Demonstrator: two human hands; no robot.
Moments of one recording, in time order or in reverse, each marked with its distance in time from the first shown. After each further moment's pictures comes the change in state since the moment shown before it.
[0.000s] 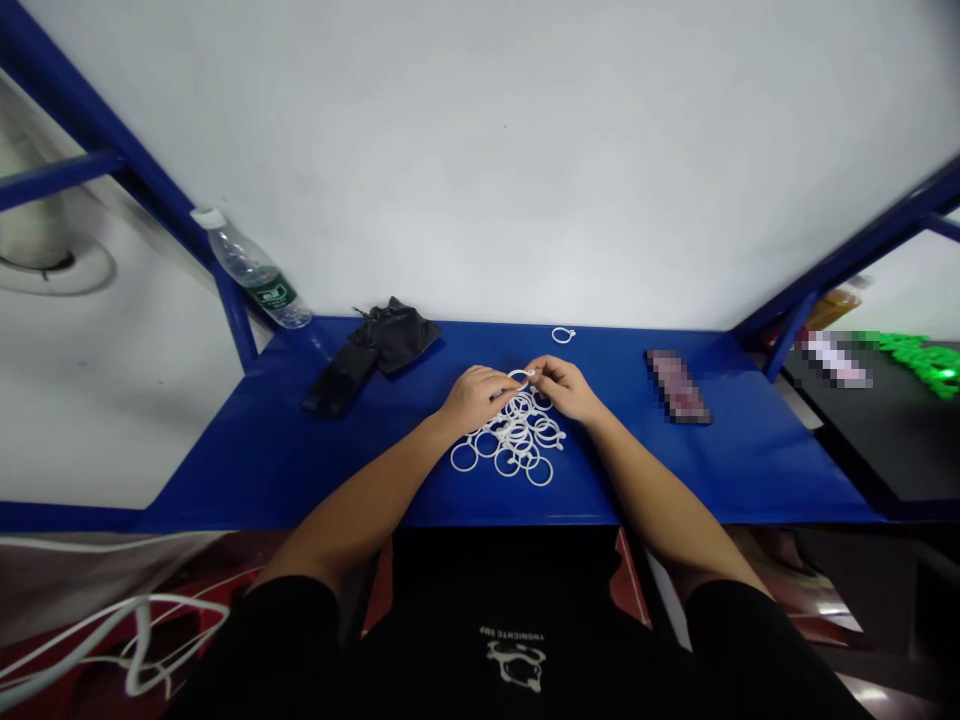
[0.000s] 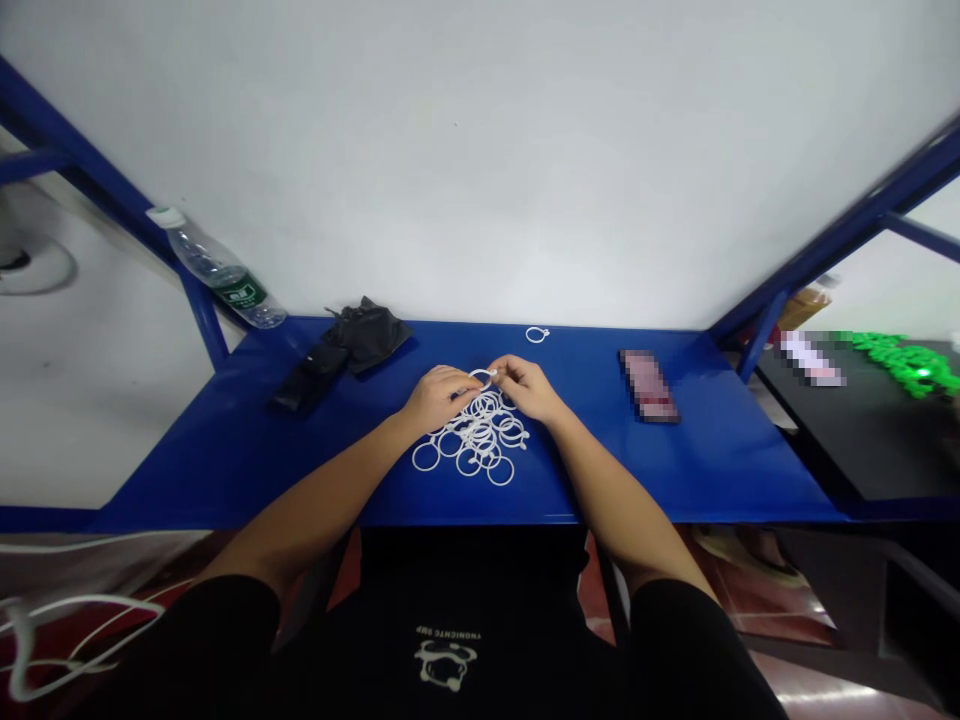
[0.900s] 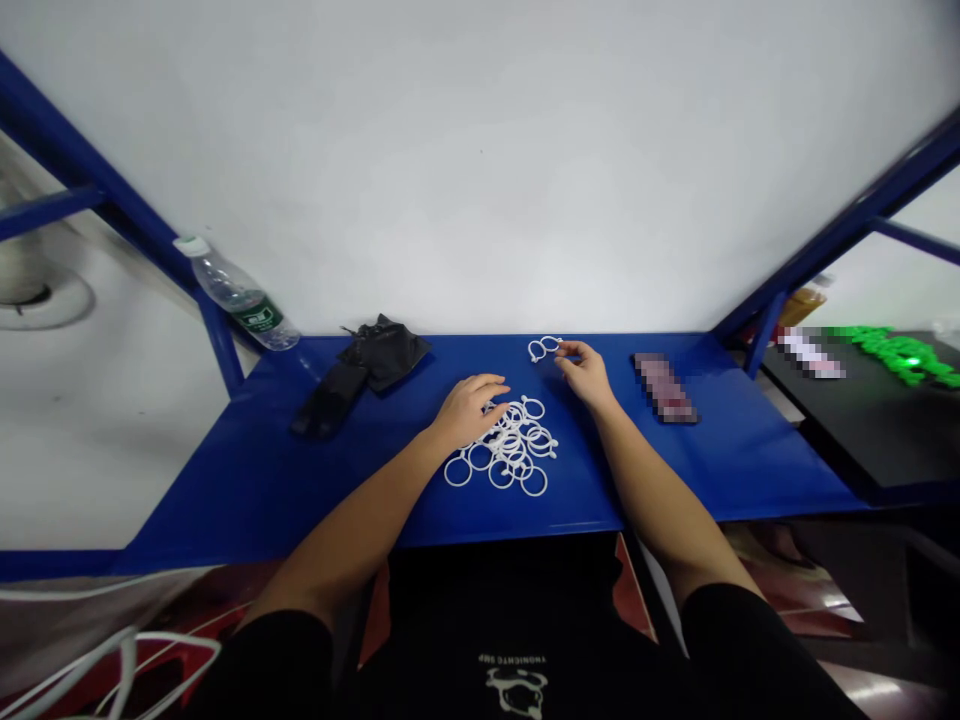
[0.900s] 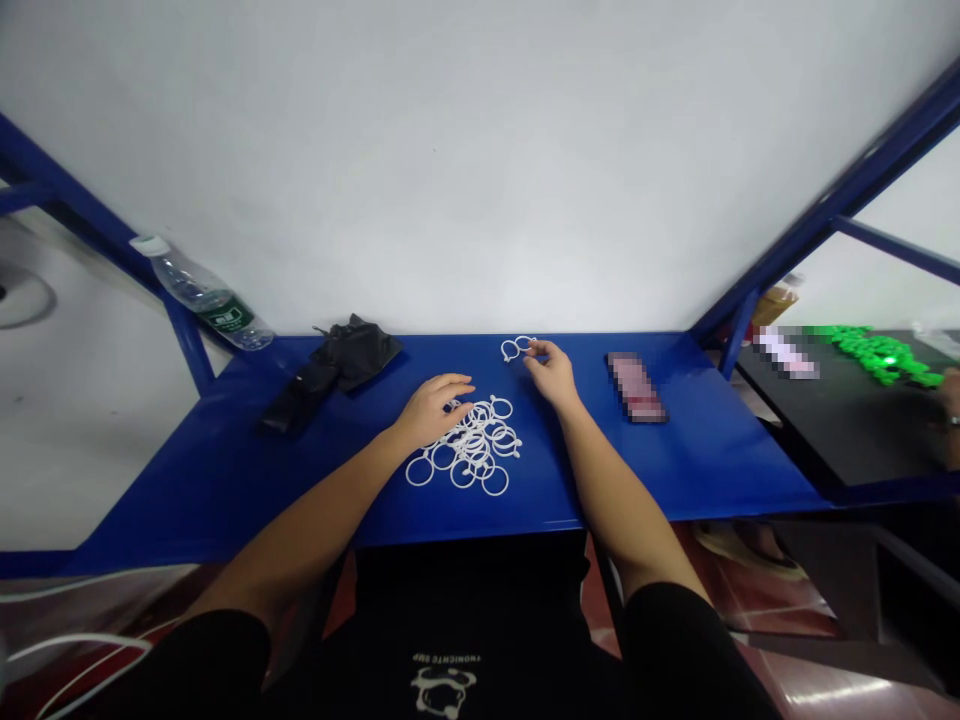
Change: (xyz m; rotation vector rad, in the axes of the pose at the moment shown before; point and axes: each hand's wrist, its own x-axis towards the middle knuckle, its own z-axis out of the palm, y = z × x) left_hand -0.005 -0.005 0.003 -0.024 -0.030 -0.058; right_hand 0.022 0.054 -0.054 -0.150 0.535 0.152
